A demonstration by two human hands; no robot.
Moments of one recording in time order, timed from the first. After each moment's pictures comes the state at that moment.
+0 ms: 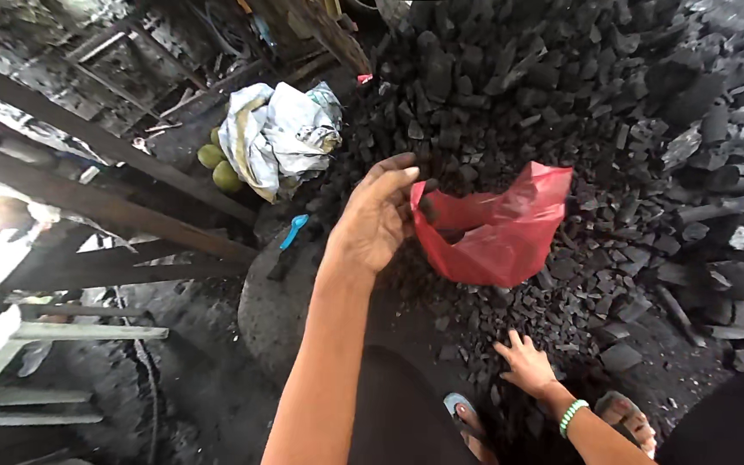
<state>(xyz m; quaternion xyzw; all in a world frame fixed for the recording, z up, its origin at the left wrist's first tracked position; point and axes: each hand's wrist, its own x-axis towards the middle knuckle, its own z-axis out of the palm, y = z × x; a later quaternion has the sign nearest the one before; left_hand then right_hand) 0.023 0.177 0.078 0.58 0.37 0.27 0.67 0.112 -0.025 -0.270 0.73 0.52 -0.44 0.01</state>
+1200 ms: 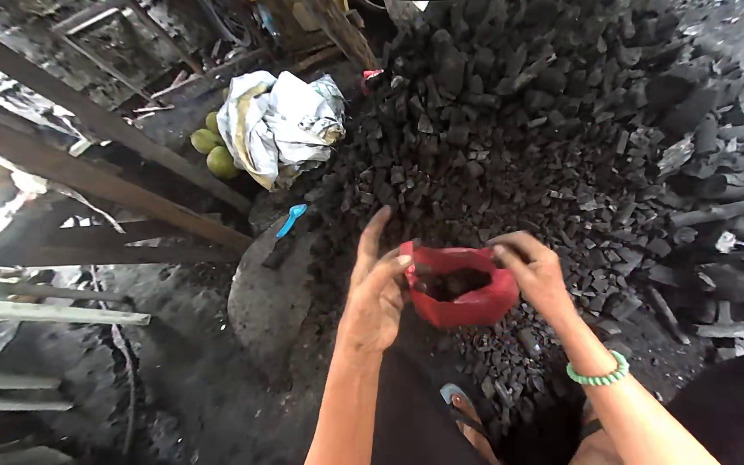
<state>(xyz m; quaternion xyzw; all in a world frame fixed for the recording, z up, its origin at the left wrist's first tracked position) -0.057 0.110 0.026 0.55 0.34 0.35 0.68 0.154 0.037 -0.096 0.62 0.50 -0.20 -0.57</state>
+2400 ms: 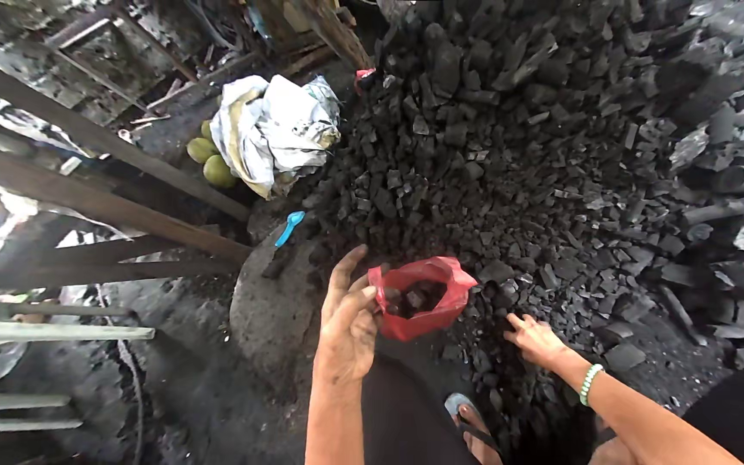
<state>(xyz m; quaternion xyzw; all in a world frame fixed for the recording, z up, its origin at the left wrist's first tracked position) -0.084 0.126 0.004 0.52 0.38 0.40 0.65 0.154 0.001 -0.252 0.67 0.64 -0.38 0.06</state>
